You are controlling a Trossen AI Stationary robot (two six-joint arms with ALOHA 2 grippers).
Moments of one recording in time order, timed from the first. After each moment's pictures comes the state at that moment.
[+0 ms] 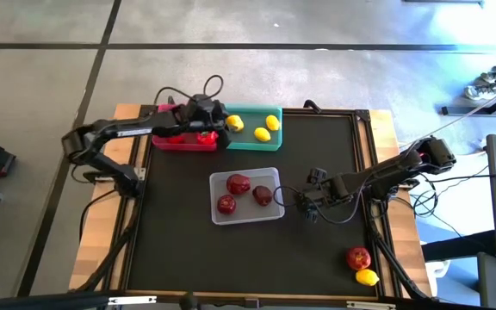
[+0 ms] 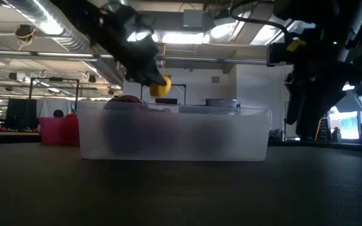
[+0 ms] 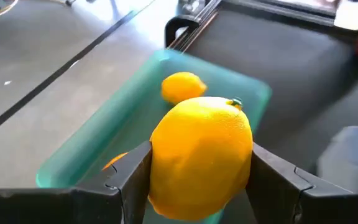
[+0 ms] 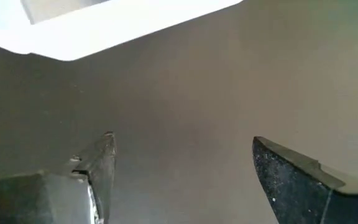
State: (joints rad) left arm 0.53 1.44 0.93 -0.07 0.00 0.03; right arm 0.29 1.45 0.84 -0.70 0.31 0.48
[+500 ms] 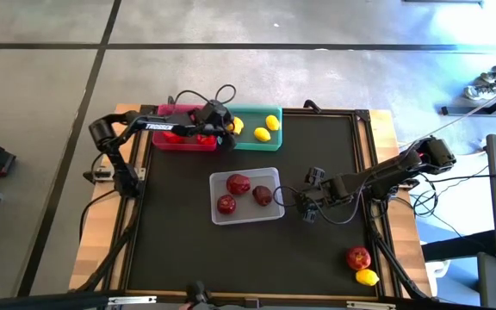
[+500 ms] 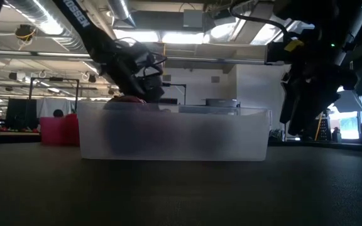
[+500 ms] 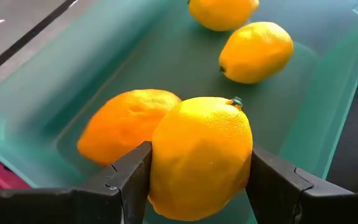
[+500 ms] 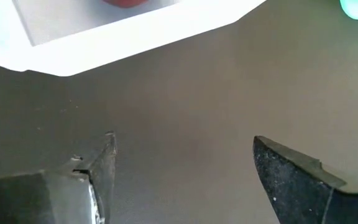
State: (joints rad) left arm 0.60 1.73 0.93 0.01 0.00 0.03; right arm 0.29 1.45 0.82 -0.63 0.36 0.44
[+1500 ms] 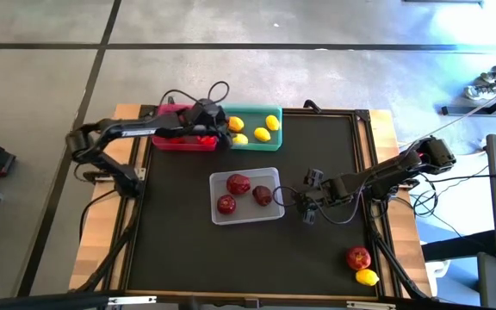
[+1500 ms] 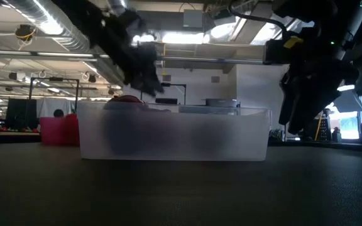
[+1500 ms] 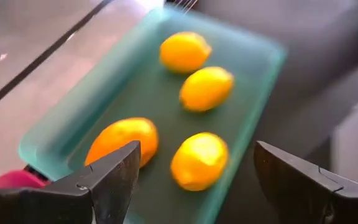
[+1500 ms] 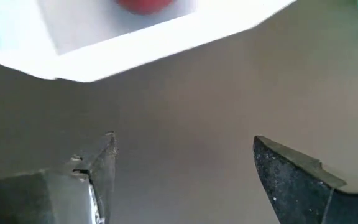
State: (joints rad) left arm 0.52 1.51 0.94 -0.12 -0.02 0.03; right arm 0.29 1.45 0.82 -0.60 0.32 0.44
